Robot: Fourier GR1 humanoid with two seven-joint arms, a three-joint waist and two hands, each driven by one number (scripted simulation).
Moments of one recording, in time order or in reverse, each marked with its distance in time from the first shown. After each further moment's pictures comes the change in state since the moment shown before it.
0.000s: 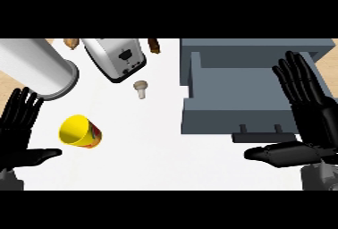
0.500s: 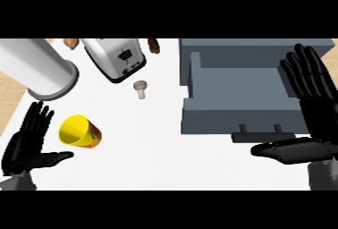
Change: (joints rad) left arm -0.049 0.012 0.007 0.353 -0.117 -0.016 -0.228; right arm -0.037 -0.015 -0.038 -0.015 -0.016 0.015 0.043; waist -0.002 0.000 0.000
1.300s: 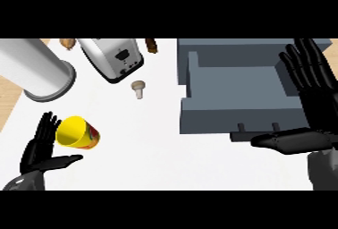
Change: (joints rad) left arm -0.257 0.093 0.027 0.763 -0.160 0.005 -0.493; right arm -0.060 -0.003 -0.021 0.039 -0.006 0.009 0.020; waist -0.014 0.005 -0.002
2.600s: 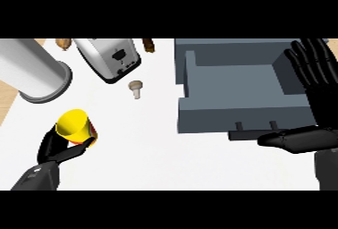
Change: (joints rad) left arm -0.108 -0.040 -0.011 0.128 -0.035 -0.042 -0.093; right arm -0.018 -0.027 -0.026 0.000 -0.025 0.029 0.018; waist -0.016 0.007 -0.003
